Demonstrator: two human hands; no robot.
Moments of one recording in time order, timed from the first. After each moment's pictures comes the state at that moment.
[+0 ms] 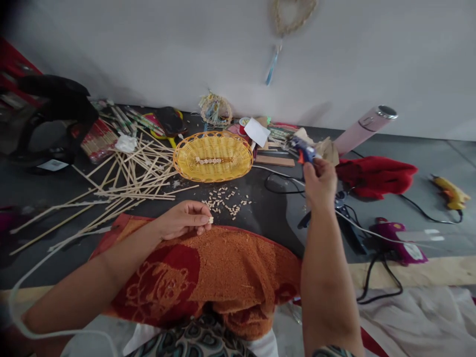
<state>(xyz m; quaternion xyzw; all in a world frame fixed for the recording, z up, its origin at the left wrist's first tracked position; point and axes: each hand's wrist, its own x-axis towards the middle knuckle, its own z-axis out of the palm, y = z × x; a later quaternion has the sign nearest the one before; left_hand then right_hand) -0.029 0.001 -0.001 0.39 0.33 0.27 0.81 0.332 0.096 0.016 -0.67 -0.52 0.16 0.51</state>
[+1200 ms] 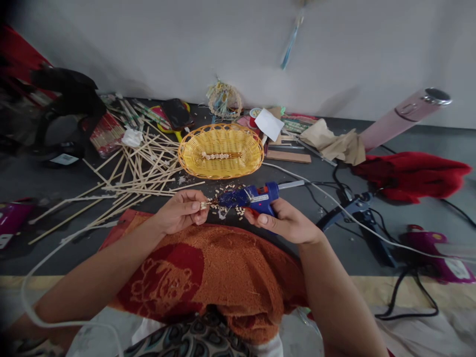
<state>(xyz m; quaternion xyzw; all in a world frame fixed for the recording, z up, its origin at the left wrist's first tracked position) -0.035 0.007 -0.001 0.32 0.28 0.41 0.81 0.250 0.025 0.034 -0.27 -0.68 0.65 0.23</state>
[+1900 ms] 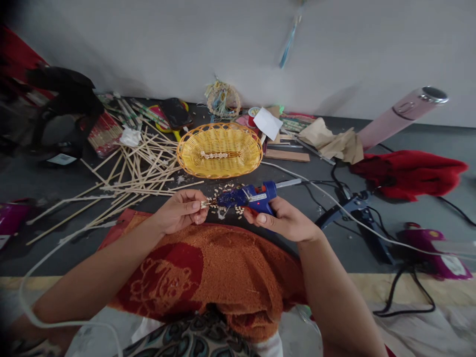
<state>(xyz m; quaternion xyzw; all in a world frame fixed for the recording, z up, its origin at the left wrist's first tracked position) -0.033 0.005 0.004 0.32 0.29 0.40 0.80 0.250 0.025 0.036 -0.27 -0.68 0.64 0.22</state>
